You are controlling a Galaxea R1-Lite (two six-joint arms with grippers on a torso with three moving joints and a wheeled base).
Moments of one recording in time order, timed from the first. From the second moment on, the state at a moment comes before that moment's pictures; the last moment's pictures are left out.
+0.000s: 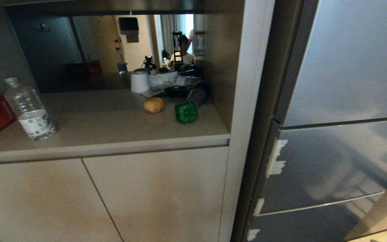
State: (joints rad) left arm 0.00 0.00 0.00 -0.02 0.00 0.01; right arm 0.00 0.00 0.00 0.01 0.00 0.03
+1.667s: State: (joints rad) left arm 0.00 0.06 -0.12 -0.03 -0.03 0.00; right arm 0.01 0.00 0.00 0.01 0.00 0.03
